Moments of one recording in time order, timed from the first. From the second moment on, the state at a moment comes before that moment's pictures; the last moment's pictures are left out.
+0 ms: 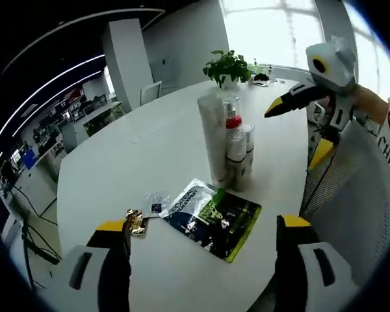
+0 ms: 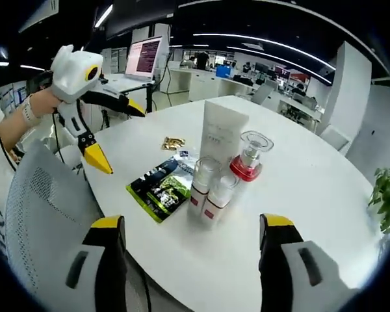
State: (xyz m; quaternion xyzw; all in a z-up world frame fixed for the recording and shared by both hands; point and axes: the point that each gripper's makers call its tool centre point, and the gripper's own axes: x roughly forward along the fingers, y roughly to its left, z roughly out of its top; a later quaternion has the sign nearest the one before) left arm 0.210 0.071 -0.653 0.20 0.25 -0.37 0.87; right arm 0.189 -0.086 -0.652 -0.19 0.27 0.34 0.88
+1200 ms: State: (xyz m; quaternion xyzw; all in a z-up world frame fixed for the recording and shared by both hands) left arm 0.168 0.086 -0.653 0.14 0.25 -0.34 0.89; right arm 0.179 -0.090 -0.646 -0.20 0.24 0.33 0.89
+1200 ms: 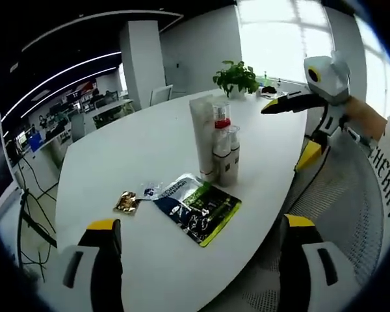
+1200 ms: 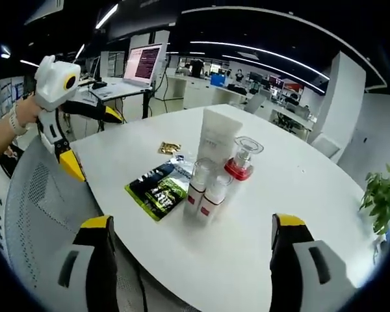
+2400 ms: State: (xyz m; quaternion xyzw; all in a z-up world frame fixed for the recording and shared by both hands) left arm 0.264 0.087 -0.695 0.17 0.32 -0.41 0.84; right arm 0.205 -0.082 -0.670 -0.13 0.27 0.32 0.90
